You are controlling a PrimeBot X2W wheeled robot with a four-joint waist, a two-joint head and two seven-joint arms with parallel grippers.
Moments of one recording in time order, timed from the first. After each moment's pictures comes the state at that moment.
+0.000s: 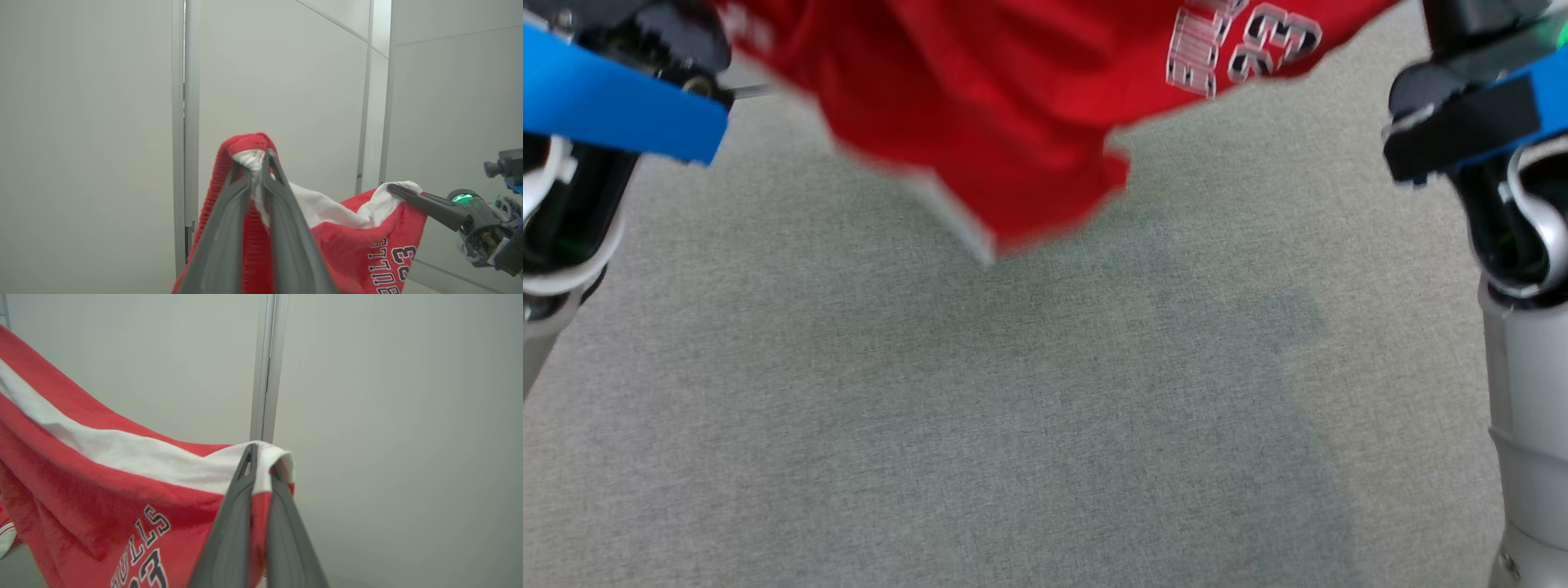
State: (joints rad) left arm -1.05 0.70 -0.64 -0.11 -1.03 -0.01 -0.03; right arm -0.81 -0.20 0.09 -0.02 0.31 0.13 0.23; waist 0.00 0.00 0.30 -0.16
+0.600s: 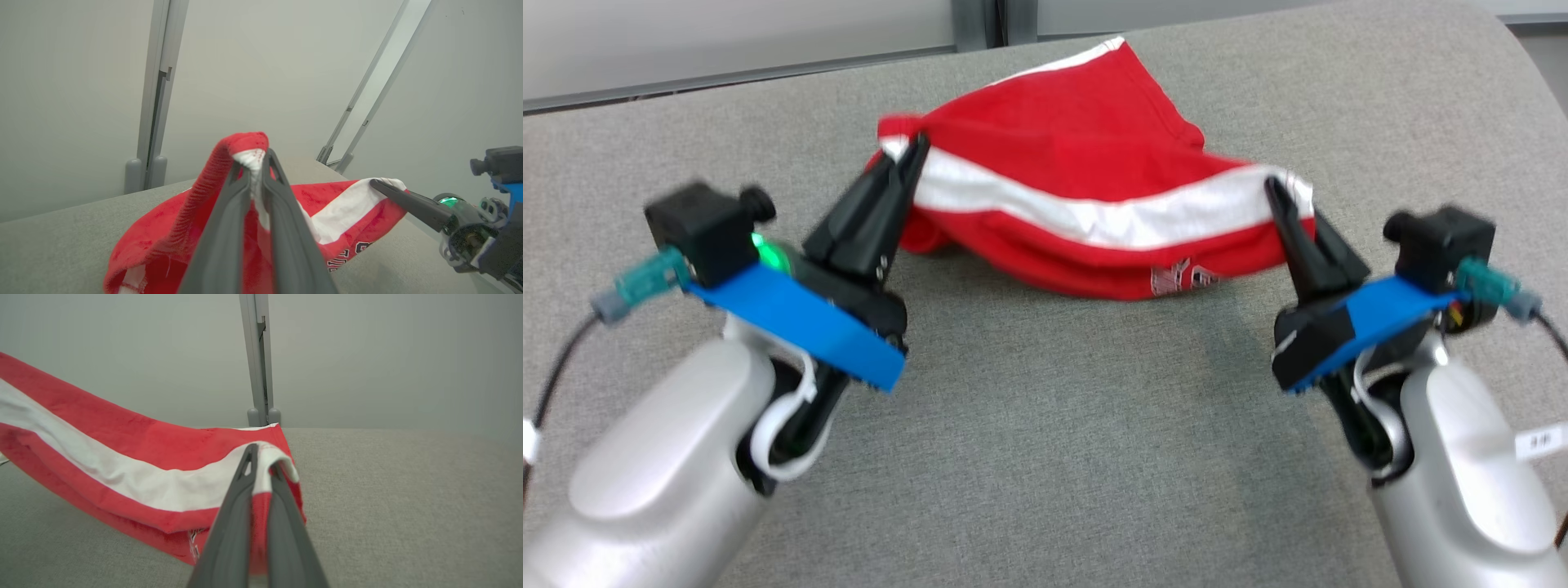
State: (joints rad) left arm -0.72 0.54 -0.81 0.12 -1.02 -0.06 -0.21; right arm -0.51 -0.13 0.16 0.24 0.30 0.13 0.04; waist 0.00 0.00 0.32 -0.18
